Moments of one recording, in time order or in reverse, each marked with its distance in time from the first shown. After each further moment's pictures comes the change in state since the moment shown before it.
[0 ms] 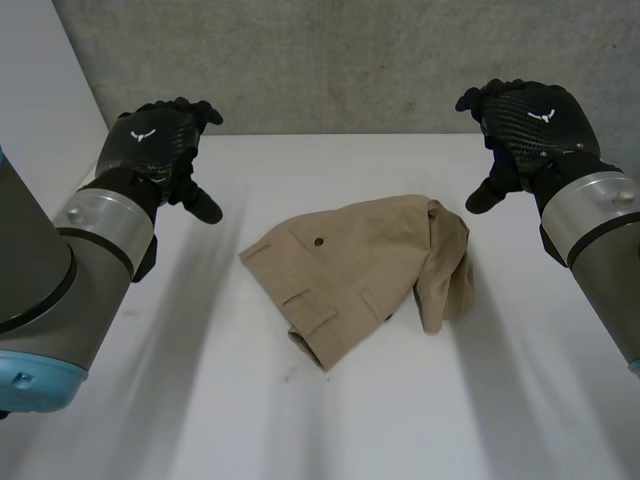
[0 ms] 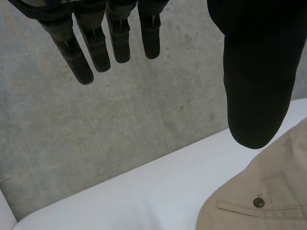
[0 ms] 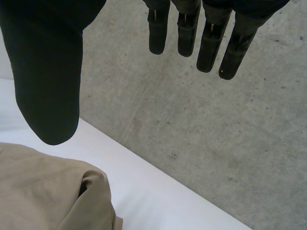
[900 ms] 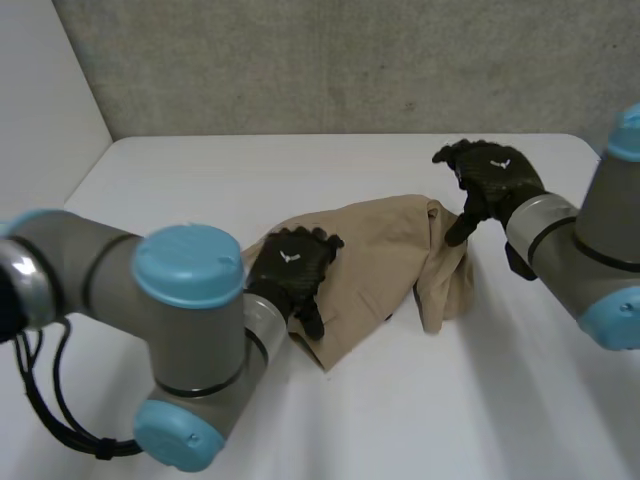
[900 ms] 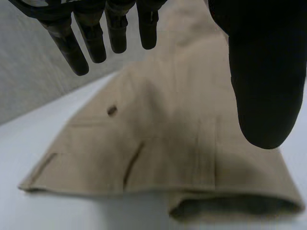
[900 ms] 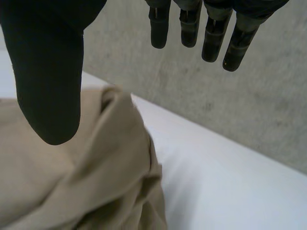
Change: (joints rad) left arm -0.259 -0.434 0.118 -0.002 0.005 0.051; right arm -0.056 0.360 -0.205 0.076 -0.093 0.072; left_hand -0.086 -0.090 -0.087 -0.096 -0.085; right_hand -0.067 -0.097 -0.108 -0.084 0.000
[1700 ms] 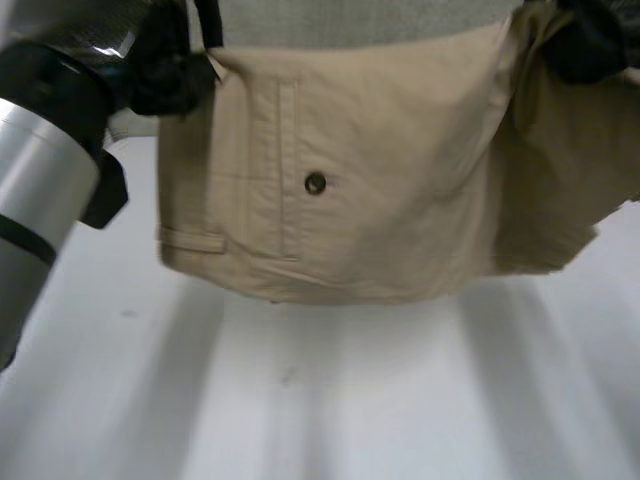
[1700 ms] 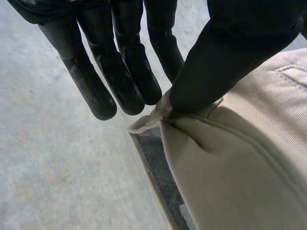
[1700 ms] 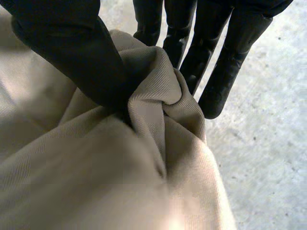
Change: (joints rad) left arm 0.100 0.697 -0.020 -0.044 -0.033 -0.002; right arm -0.001 -0.593 0.016 0.116 -0.051 -0.241; left_hand 0.868 0.973 0.966 0.977 0.923; right_hand 0.763 0.958 0.972 0.964 0.788
